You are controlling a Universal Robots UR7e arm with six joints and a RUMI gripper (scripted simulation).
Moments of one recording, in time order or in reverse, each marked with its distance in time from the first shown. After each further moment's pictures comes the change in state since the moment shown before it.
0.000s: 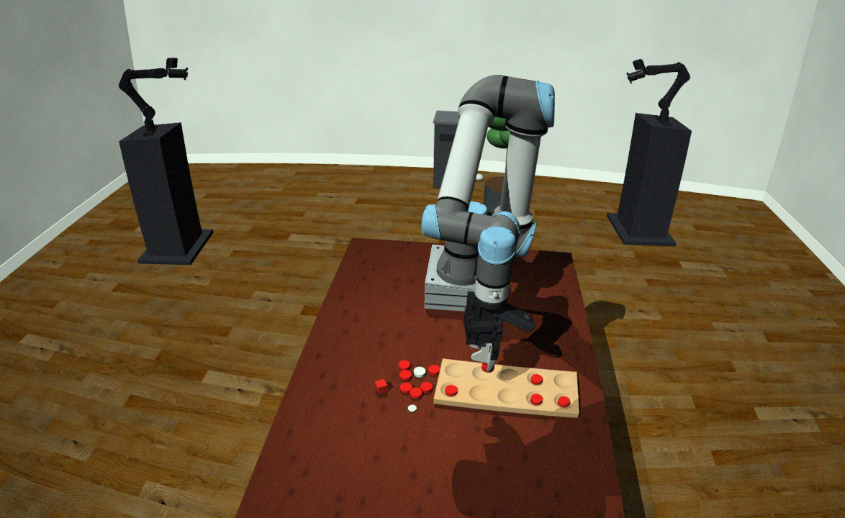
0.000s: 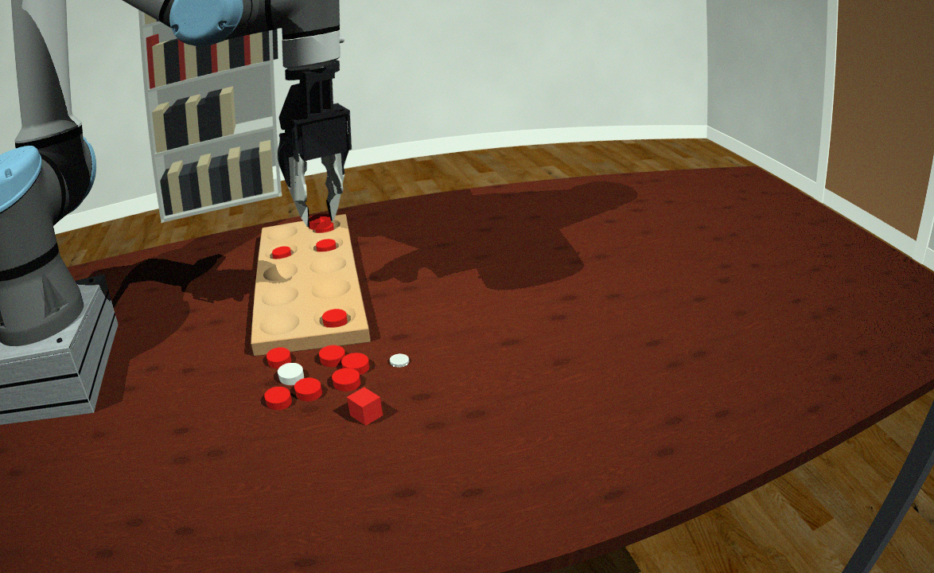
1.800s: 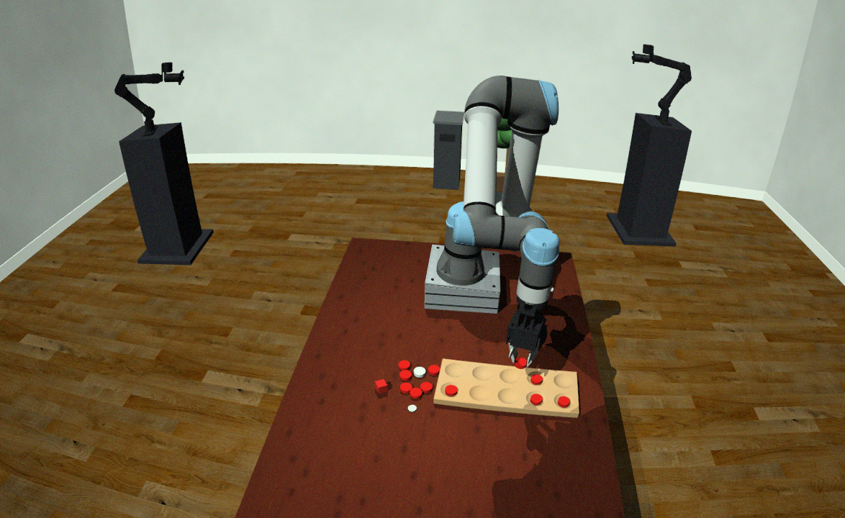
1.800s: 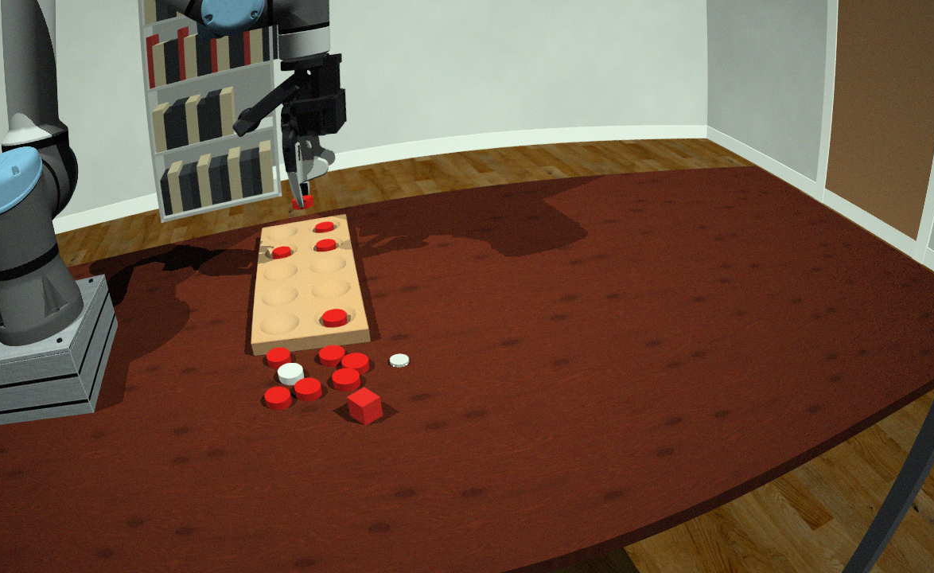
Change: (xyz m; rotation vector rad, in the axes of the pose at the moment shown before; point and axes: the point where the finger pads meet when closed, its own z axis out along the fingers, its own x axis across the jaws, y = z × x) arm -0.006 -0.084 -0.003 0.000 0.002 -1.125
